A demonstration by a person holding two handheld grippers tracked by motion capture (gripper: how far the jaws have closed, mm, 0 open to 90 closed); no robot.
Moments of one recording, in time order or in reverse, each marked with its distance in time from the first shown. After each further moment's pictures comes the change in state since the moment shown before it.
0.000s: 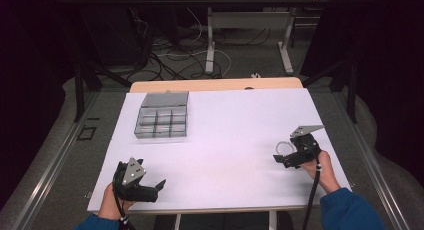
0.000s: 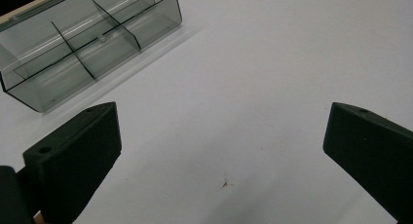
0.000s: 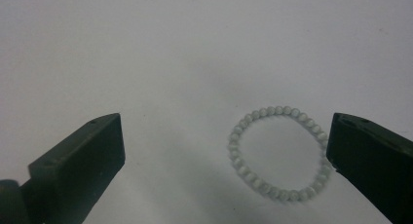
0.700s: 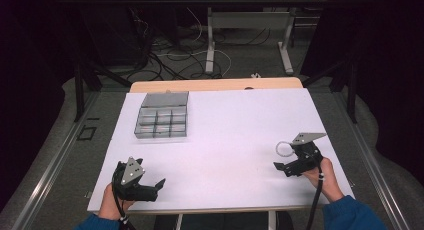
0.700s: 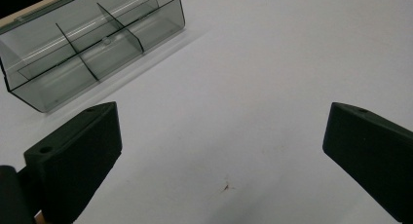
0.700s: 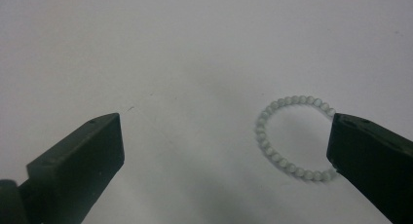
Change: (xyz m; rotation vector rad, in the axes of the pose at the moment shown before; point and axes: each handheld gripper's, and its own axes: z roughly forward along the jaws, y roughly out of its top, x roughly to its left) left arm 0.001 0.000 -0.001 -0.013 0.002 -0.013; right arm 0.020 -0.009 -0.014 -0.009 0.010 -0.048
